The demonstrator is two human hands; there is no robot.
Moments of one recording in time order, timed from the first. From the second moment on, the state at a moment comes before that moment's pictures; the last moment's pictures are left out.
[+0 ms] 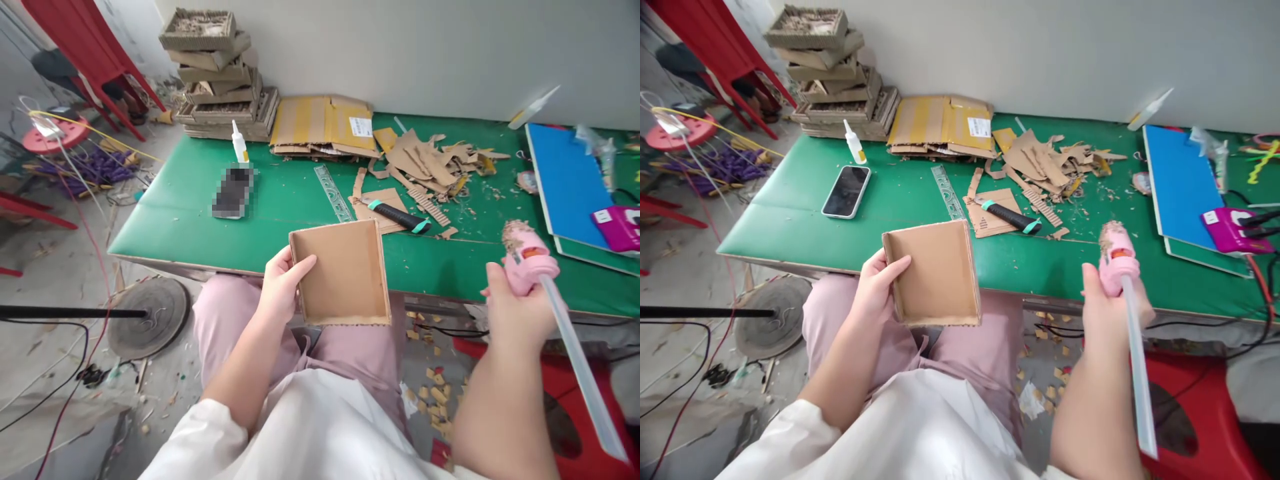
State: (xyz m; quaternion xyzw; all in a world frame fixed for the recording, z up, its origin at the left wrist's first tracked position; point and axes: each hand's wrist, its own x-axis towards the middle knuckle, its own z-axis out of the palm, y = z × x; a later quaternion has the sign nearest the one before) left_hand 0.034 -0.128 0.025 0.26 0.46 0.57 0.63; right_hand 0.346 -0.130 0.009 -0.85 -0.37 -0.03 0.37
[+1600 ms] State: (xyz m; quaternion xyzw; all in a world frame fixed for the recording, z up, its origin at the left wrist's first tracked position) left_hand -0.053 -0.014 0.023 0.30 0.53 0.55 0.57; right_hand 0.226 0.068 0.003 -0.68 -0.72 0.06 0.14
